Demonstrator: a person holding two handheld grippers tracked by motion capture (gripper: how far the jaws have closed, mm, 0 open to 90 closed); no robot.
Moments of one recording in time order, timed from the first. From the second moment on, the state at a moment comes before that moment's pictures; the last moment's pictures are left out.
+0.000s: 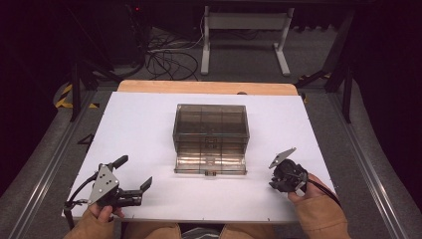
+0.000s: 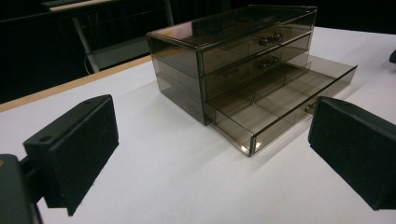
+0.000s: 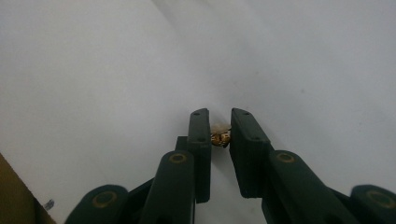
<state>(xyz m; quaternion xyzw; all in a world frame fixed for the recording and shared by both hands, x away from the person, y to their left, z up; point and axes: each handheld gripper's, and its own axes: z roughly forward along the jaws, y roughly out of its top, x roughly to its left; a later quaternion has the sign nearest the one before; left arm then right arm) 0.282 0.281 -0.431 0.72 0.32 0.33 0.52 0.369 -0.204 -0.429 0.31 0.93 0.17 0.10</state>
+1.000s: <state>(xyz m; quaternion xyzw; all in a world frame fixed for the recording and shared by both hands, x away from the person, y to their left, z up) 0.282 0.281 -0.432 0.72 0.32 0.33 0.52 0.359 -0.226 -0.399 0.30 0.87 0.36 0.17</state>
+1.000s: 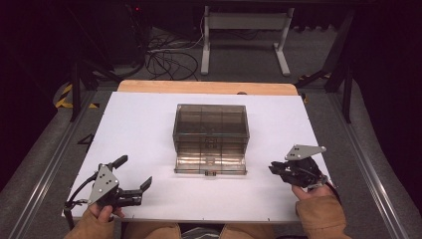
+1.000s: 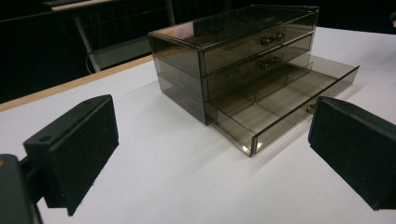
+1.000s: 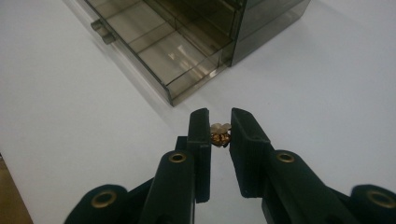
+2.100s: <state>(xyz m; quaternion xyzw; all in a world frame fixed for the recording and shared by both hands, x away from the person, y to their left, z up) 0.282 0.281 -0.432 0.72 0.32 0.33 0.52 0.357 -0.232 -0.386 0.29 0.83 0.45 0.20</state>
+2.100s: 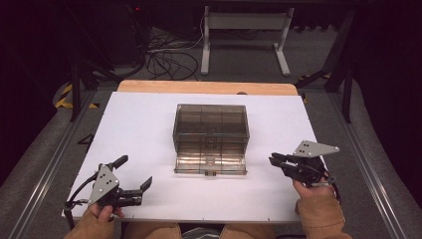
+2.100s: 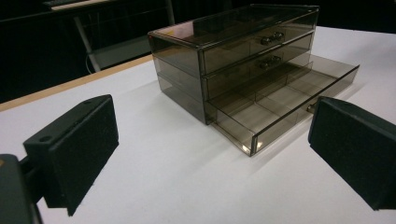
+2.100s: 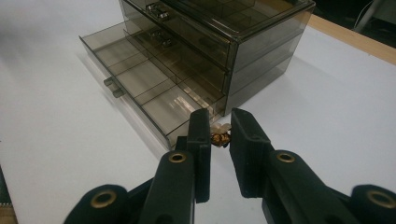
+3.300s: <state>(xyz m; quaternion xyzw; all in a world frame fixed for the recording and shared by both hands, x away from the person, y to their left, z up) 0.283 0.281 -0.432 0.72 0.32 0.33 0.52 0.381 -0.147 -0.373 0.21 0.85 0.44 0.18</state>
